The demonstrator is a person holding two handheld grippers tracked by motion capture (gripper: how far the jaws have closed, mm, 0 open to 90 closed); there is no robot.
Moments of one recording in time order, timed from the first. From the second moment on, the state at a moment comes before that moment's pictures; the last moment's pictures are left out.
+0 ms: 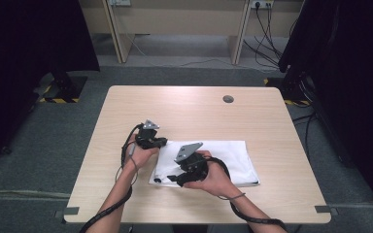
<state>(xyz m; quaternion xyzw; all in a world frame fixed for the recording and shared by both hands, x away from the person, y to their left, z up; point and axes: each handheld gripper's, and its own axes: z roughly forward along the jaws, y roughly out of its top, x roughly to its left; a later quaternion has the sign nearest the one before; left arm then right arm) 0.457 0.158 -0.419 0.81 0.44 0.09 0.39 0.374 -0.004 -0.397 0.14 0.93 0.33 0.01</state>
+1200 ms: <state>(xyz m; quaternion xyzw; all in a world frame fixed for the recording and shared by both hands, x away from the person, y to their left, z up) 0.455 0.163 -0.413 0.82 0.43 0.09 0.37 0.366 0.021 -0.416 0.16 0.93 0.33 0.04</state>
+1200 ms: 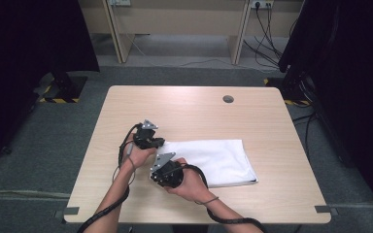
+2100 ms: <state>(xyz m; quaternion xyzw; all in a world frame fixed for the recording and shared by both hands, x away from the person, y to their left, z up) 0.455 0.181 -0.391 0.81 0.44 0.12 0.37 0.367 0.037 -0.388 0.16 0.91 0.37 0.06</state>
